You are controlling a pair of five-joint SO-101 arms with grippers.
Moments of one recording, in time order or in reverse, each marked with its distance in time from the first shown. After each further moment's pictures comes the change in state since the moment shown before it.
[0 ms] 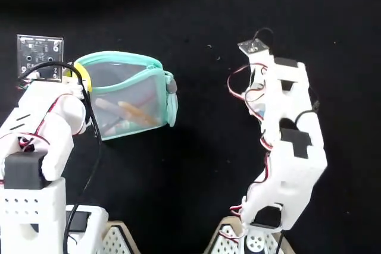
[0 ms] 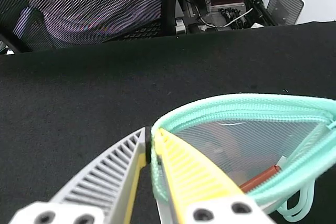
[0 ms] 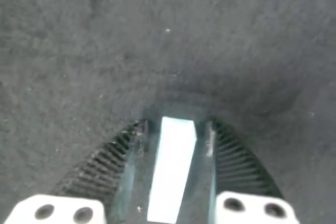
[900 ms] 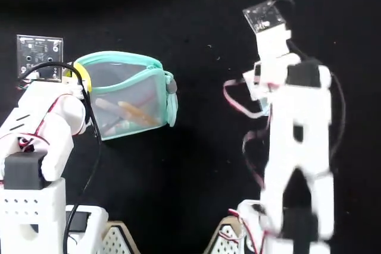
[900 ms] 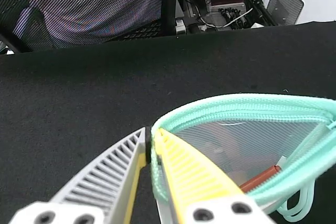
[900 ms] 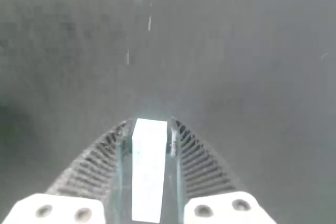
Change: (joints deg) left arm 0.0 0.0 0.0 0.0 0.0; right arm -6.2 -51.2 10.3 6.4 -7.5
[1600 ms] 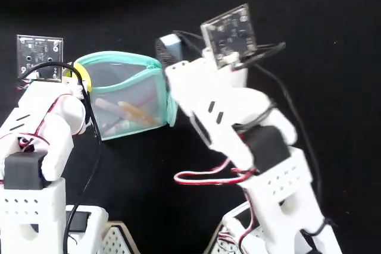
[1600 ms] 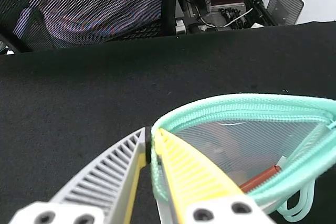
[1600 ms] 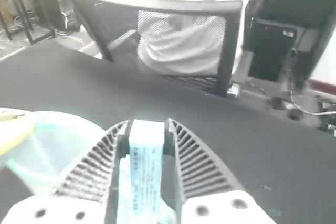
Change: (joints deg) left arm 0.0 0.0 0.0 0.0 0.0; right arm -34.5 -19.5 9.6 -31.3 -25.1
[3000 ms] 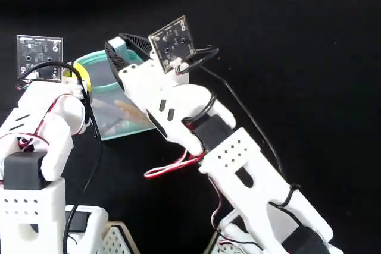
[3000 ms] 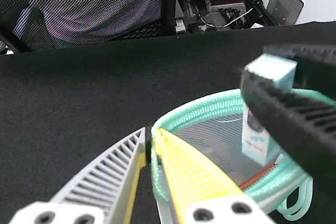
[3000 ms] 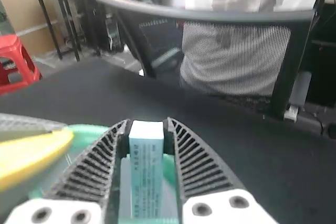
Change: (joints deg) left arm 0.0 0.0 0.0 0.0 0.0; right arm -8.1 12.7 10.8 -27.1 -1.2
